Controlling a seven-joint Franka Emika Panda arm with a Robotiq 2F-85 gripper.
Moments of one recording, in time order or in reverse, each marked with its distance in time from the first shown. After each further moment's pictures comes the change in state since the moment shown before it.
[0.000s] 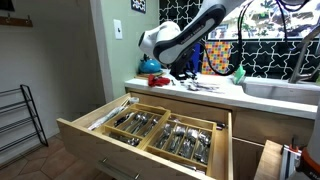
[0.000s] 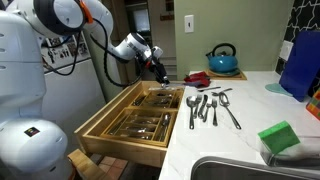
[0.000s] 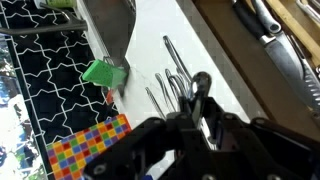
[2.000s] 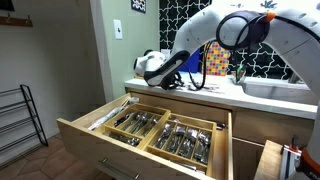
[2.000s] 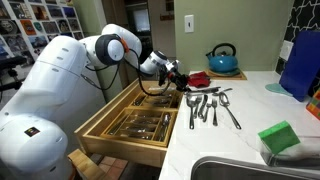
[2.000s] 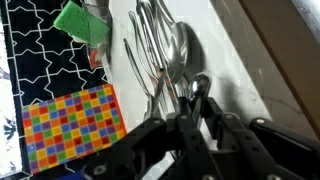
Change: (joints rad) arm -0.001 0.515 -0.124 0.513 -0.098 0.020 -0.145
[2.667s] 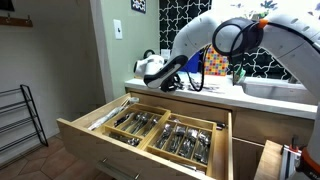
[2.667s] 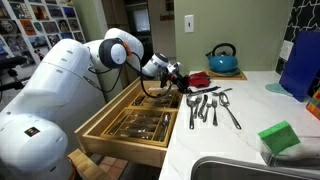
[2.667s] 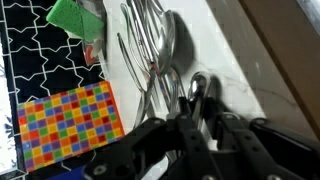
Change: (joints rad) arm 0.002 0.054 -0.017 0.048 -0.001 0.015 0.000
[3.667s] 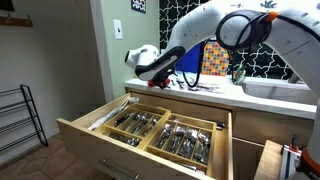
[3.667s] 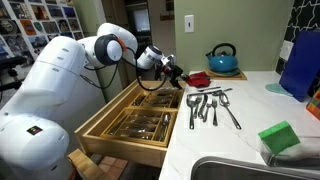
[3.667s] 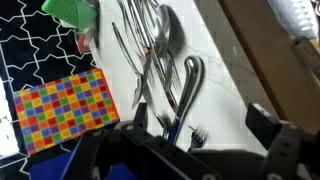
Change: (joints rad) arm 0.048 -0.056 0.034 0.037 0.031 -0.020 -0.024
